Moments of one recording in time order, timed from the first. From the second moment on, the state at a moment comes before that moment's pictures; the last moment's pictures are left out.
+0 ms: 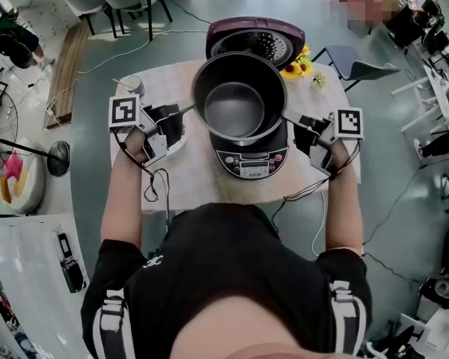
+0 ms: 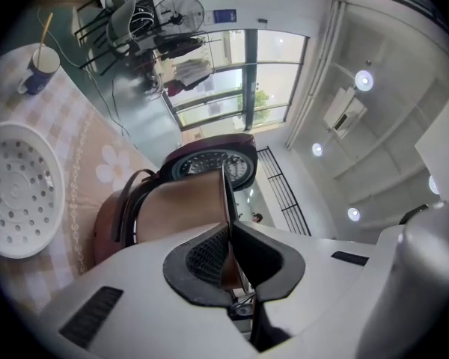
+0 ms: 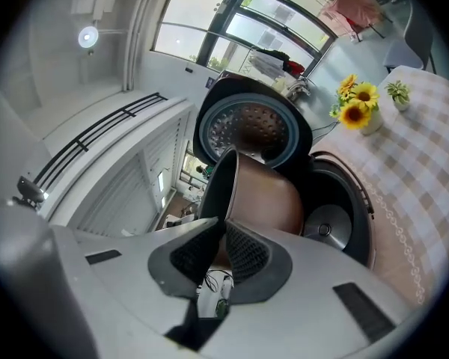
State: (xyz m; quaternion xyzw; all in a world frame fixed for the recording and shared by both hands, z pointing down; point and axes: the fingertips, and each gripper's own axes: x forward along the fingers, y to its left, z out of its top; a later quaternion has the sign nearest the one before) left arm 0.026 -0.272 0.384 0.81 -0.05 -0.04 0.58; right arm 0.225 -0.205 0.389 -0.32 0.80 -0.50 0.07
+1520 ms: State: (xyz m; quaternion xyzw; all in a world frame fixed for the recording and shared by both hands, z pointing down) left arm -0.346 -0.189 0.483 0.73 -0.32 -0.18 0.58; right arm -0.151 -0.230 0.482 -0.05 0.85 -0.51 -0.08
